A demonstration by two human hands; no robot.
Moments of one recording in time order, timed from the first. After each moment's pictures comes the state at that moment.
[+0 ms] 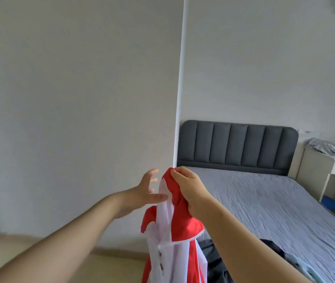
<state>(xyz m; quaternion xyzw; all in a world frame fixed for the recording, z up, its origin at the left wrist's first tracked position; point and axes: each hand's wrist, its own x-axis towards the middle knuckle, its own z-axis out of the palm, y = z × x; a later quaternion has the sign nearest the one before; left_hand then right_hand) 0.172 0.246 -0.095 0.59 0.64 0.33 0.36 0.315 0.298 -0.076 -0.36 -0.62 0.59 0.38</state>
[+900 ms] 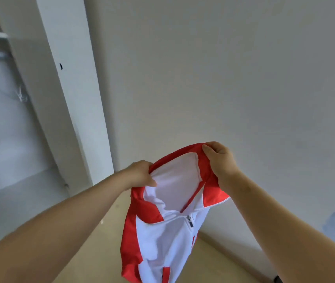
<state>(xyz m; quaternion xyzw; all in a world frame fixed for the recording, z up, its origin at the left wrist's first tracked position) -0.289 0.183 -0.170 0.33 0.90 0.22 0.19 -0.161 0.343 -0.141 -0.27 -0.71 0.57 0.31</state>
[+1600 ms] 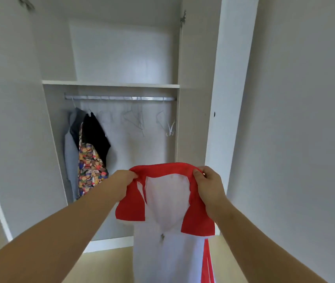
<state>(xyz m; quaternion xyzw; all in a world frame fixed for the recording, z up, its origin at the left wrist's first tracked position) -0.490 -0.097 -0.119 -0.28 0.72 0.64 -0.02 -0.489 0.108 -0.130 0.04 -0.75 0.65 0.10</state>
